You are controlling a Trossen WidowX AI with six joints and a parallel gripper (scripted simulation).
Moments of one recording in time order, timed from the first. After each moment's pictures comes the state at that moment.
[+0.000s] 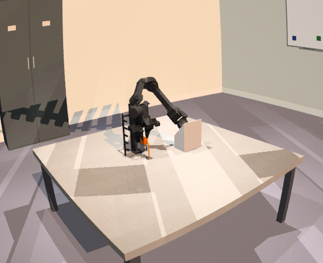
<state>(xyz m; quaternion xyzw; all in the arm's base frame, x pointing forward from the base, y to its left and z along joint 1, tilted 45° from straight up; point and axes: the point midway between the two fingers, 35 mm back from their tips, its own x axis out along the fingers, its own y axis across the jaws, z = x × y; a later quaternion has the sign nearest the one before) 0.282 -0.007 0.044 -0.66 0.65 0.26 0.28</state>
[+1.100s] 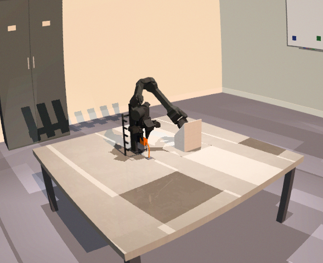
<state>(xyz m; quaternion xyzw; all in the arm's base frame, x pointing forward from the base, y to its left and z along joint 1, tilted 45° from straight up) 0.284 -0.007 0.038 -0.66 0.66 0.23 0.27</state>
